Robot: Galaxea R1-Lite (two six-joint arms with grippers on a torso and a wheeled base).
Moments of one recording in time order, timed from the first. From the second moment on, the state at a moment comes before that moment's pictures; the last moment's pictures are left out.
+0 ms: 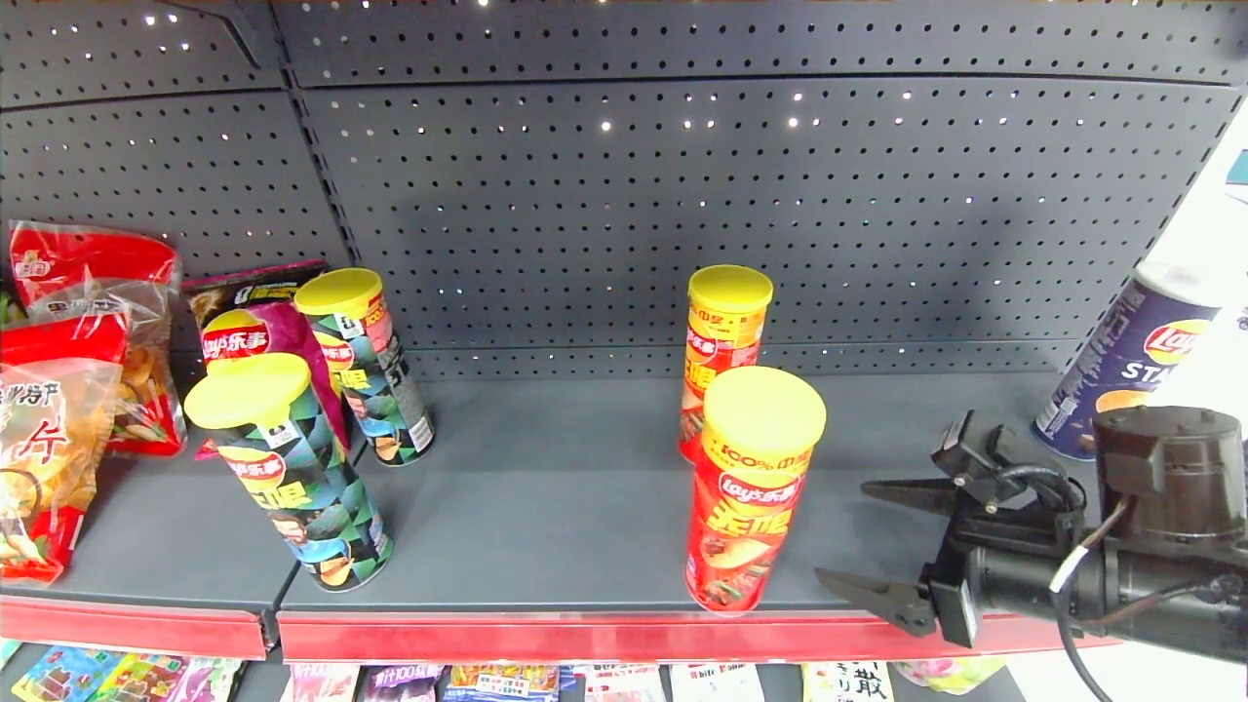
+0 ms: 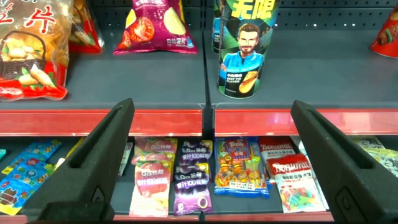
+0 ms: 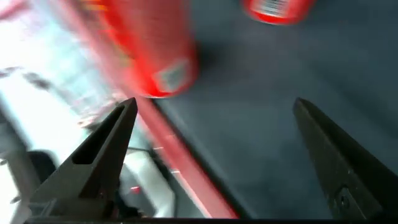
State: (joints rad) left arm 0.00 0.00 0.00 0.00 -0.01 -0.01; right arm 0.38 1.54 -0.36 -0.67 0.36 -0.28
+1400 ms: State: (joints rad) left arm 0.00 0.00 0.00 0.00 -0.01 -0.01; right arm 0.47 1.70 -0.45 -0.67 0.19 -0.28
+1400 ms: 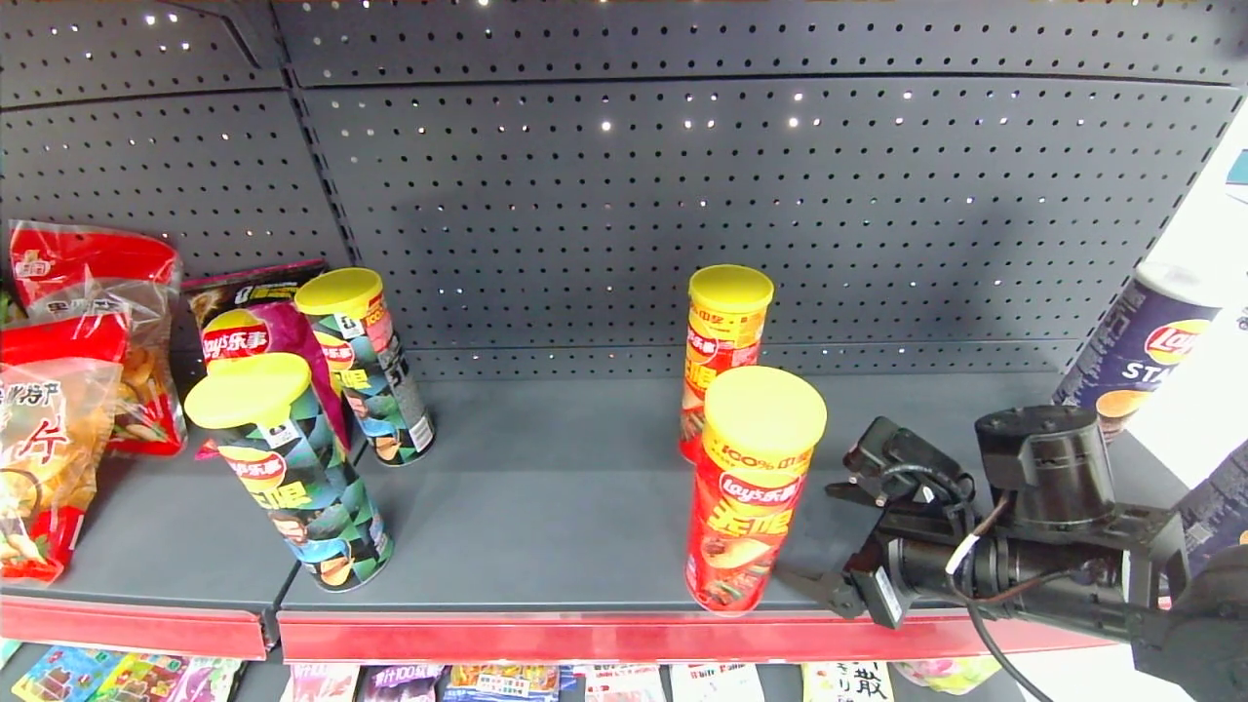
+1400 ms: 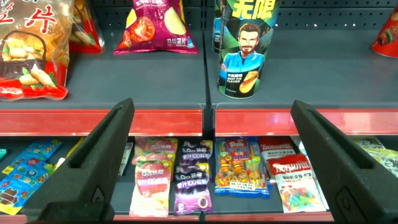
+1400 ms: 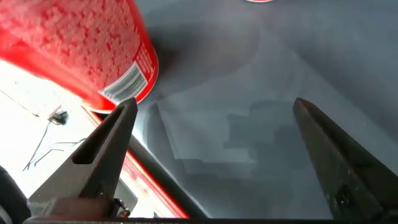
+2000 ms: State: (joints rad) left arm 0.00 0.00 0.00 0.00 -0.01 -0.01; right arm 0.47 1.73 -0.48 -0.67 0.19 -0.28
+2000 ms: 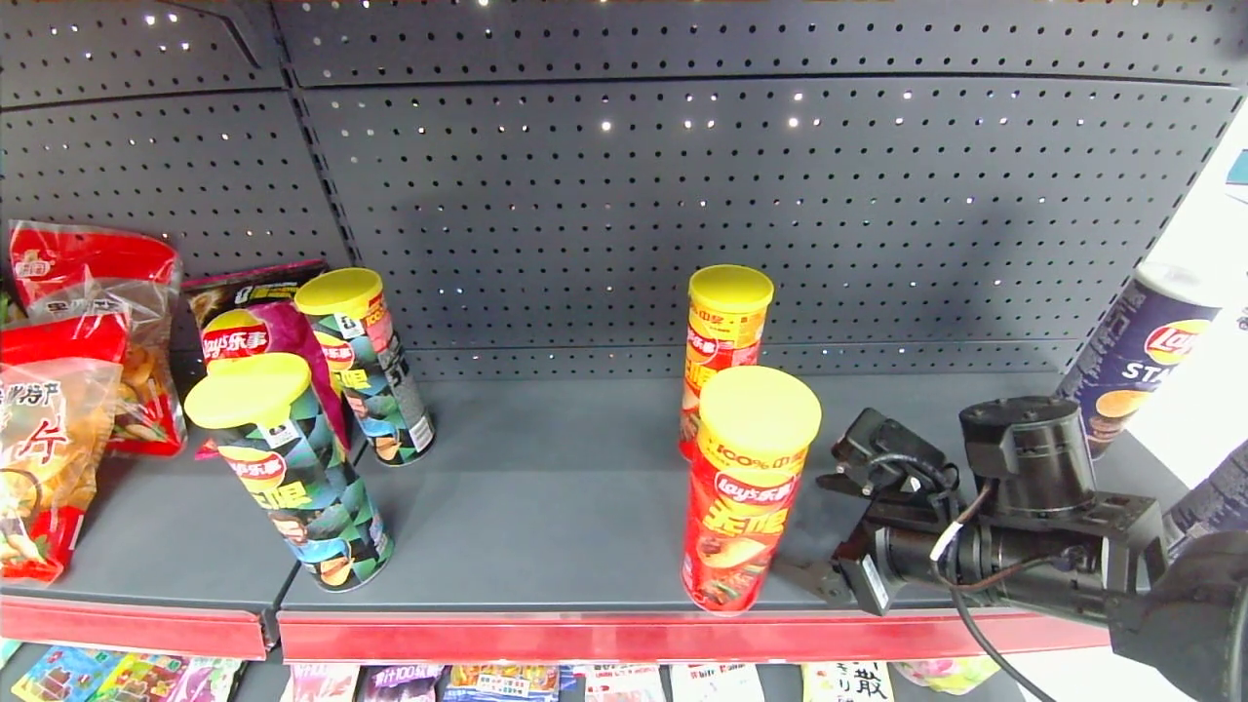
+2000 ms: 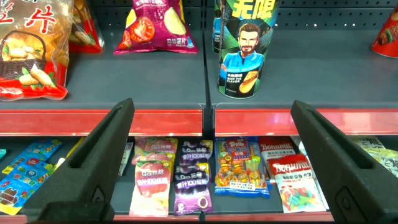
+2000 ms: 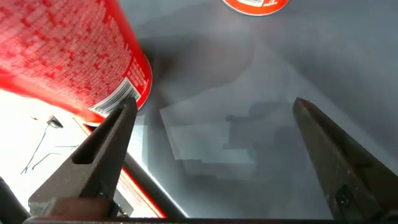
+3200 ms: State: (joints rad) left arm 0.00 0.00 0.00 0.00 -0.01 -0.01; right arm 0.41 1.57 -0.43 -0.67 0.19 -0.23
